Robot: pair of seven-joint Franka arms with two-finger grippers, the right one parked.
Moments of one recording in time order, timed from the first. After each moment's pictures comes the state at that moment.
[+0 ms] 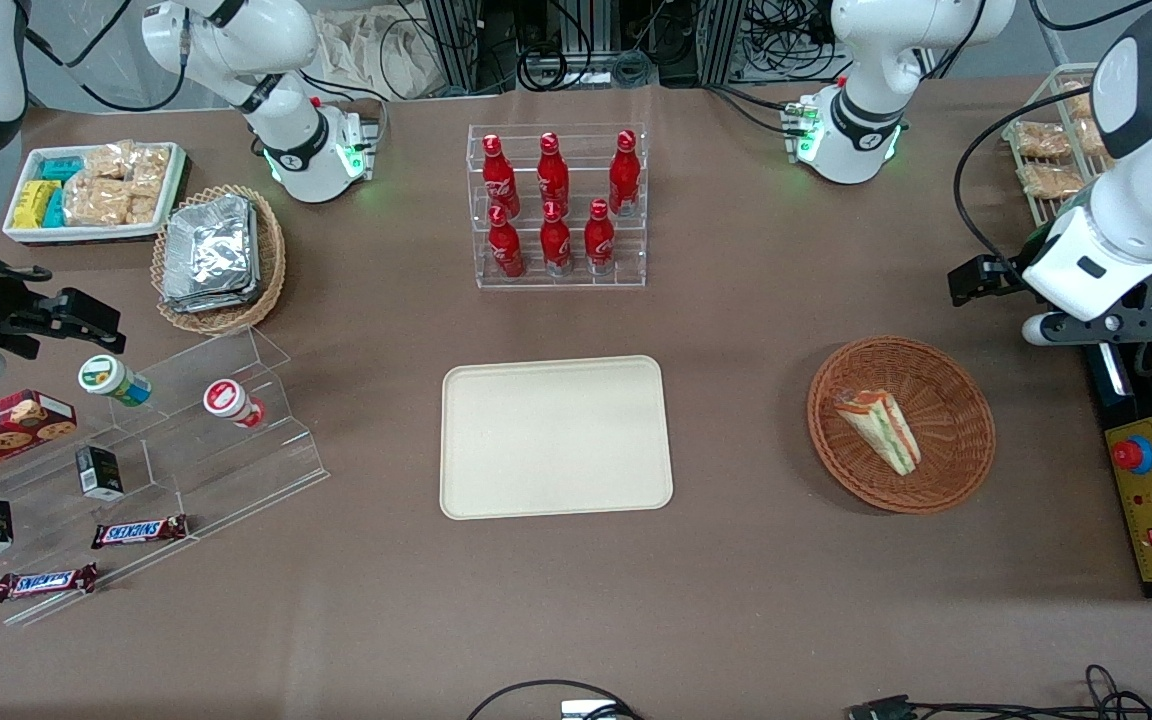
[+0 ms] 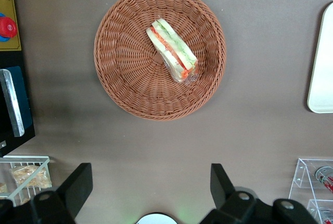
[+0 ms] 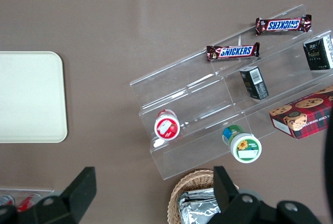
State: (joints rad) arm -0.07 -0.02 -0.02 -1.77 0.03 1.59 -0.10
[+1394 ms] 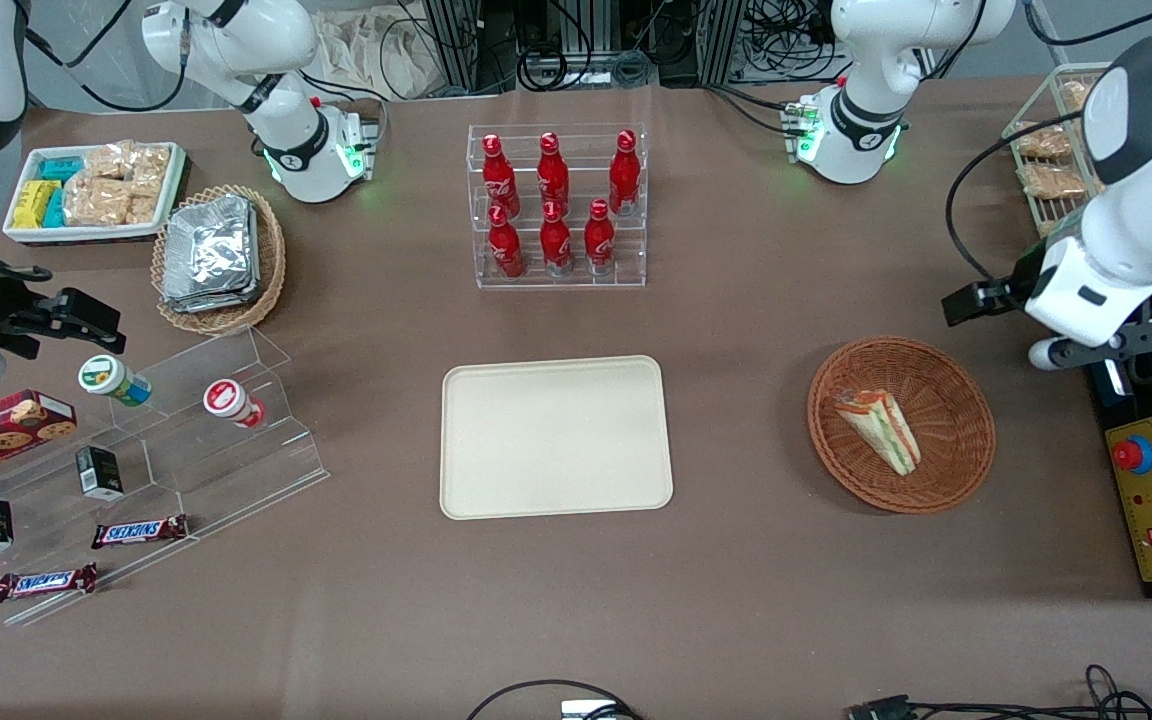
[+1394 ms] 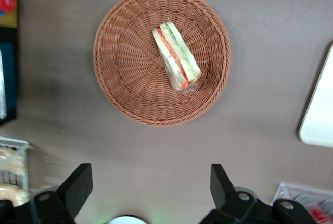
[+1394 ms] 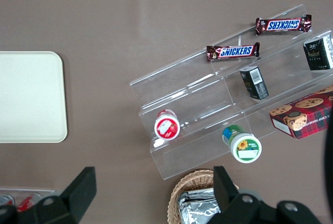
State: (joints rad) arm -0.07 0.04 -0.02 -1.77 -0.01 1.64 -0.31
